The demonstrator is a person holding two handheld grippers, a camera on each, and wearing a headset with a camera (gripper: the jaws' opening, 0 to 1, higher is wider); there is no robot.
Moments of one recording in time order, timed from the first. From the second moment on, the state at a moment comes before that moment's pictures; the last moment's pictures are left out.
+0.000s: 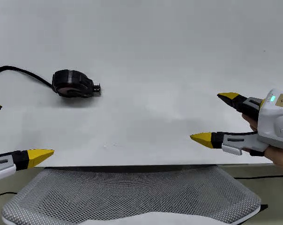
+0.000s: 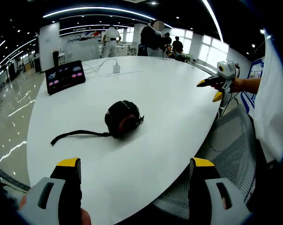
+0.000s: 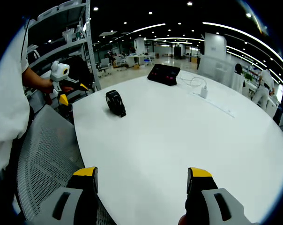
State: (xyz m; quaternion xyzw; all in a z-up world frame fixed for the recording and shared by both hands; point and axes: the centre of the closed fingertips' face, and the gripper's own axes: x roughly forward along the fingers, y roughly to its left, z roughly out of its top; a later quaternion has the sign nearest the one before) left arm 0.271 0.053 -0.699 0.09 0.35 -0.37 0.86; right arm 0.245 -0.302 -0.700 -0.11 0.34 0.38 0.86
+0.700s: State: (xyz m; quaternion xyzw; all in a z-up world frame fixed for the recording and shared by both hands) left arm 0.274 0.051 -0.696 0.09 0.34 -0.38 0.86; right arm 0.238 -0.299 -0.697 -0.11 0.34 0.39 0.85
